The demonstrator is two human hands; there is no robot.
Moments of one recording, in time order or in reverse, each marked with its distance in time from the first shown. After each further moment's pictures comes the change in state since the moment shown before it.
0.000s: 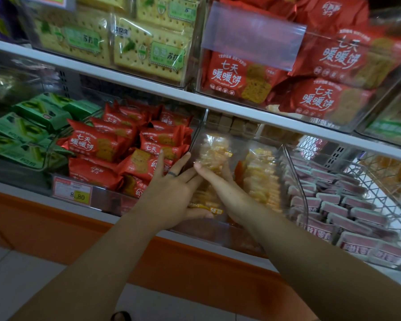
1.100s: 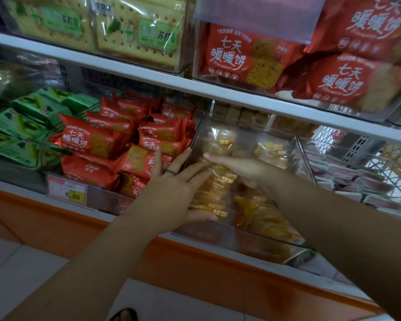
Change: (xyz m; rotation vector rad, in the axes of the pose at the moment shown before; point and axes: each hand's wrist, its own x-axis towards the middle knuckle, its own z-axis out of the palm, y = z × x) left_hand 0.001 0.000 0.006 0.043 0.031 0.015; right_hand 0.058 -0.018 -0.043 -0.167 -0.099 -0.033
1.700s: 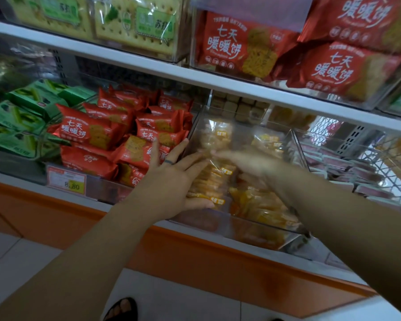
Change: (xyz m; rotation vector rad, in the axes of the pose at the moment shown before) left_hand -0.001 0.000 -0.003 -0.040 -0.080 -0.036; right_hand -0.032 -0.004 -0.003 -0.052 0.094 0.014
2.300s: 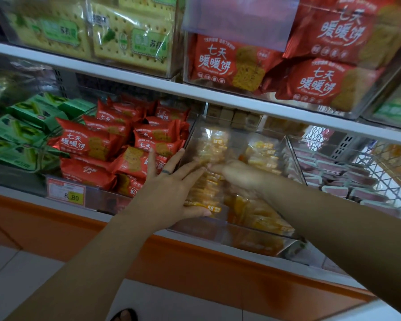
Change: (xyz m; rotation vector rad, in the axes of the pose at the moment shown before) left_hand 0.000 0.003 -0.006 0.042 -0.107 -0.014; right_hand -0.010 0.000 0.012 -0.056 -0.104 -0.001
